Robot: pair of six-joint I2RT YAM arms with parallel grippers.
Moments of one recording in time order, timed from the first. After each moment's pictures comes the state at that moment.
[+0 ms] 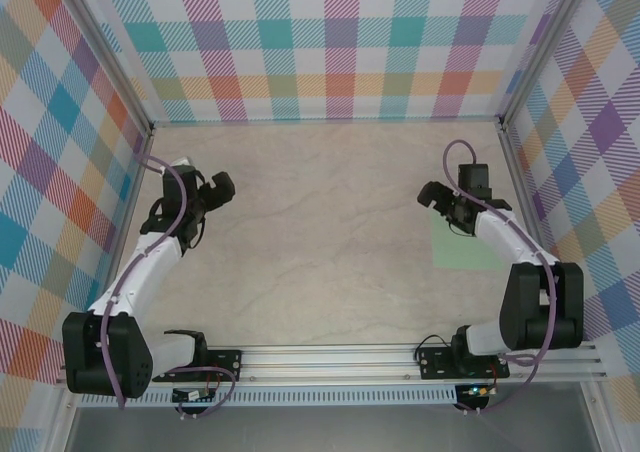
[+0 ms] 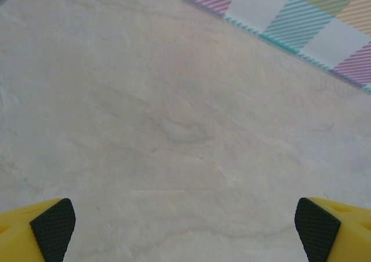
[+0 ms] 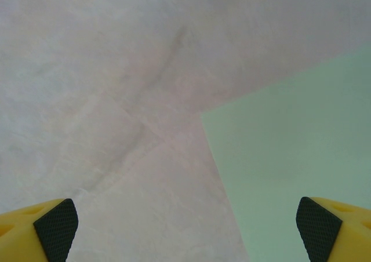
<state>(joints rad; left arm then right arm) -0.06 1.19 0.85 -0.28 -0.10 -0.48 0.02 1.42 0.87 -0.40 -0.09 0.57</state>
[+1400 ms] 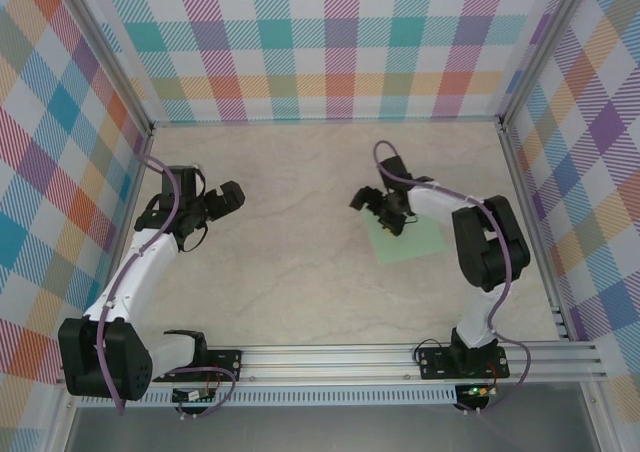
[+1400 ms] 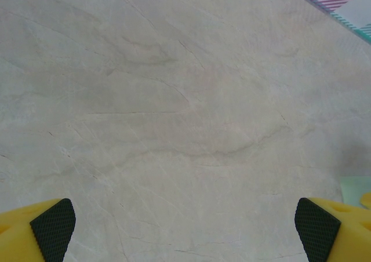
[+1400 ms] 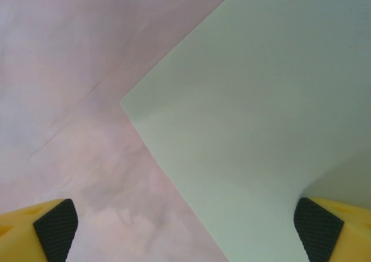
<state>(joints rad) -0.06 1.19 0.91 -0.51 0.11 -0.50 0.44 1.88 1.19 -0.45 -0.22 0.90</state>
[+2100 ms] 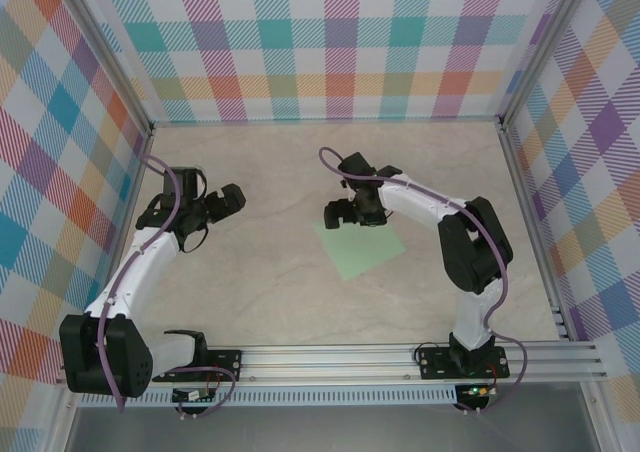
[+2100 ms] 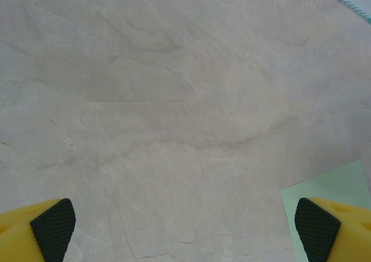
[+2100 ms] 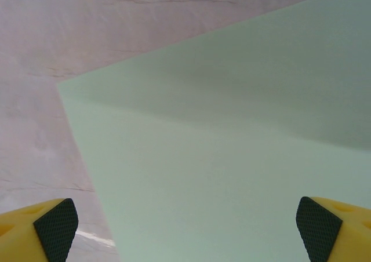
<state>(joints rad) -0.06 1.20 0.91 -0.53 0.12 -0.50 0.60 1.91 1.42 -0.79 -0.10 0.37</state>
